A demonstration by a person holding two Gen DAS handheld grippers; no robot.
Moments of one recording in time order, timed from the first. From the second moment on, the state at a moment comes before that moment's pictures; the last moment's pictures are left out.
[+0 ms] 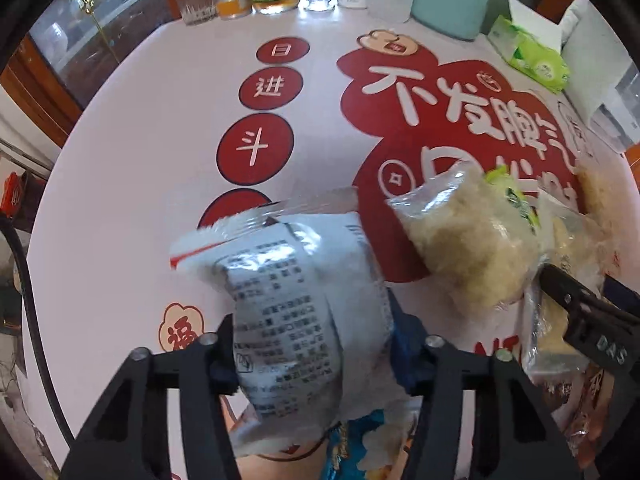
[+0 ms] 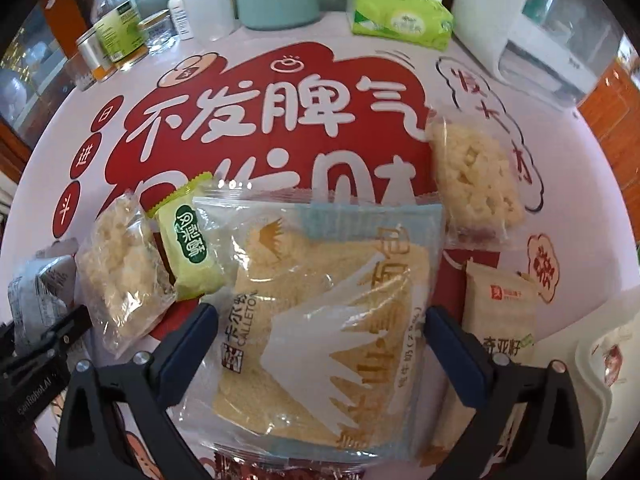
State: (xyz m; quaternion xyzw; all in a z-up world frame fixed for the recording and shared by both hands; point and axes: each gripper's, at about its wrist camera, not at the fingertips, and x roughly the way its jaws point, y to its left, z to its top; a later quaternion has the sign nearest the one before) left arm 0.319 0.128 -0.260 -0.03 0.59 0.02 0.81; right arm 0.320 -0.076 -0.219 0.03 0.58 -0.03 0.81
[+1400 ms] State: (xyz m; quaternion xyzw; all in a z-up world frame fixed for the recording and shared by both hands) left arm 0.163 -0.126 0.006 0.01 0.42 -0.19 0.89; right arm 0.072 -0.286 0.022 0.15 0.34 0.08 0.92
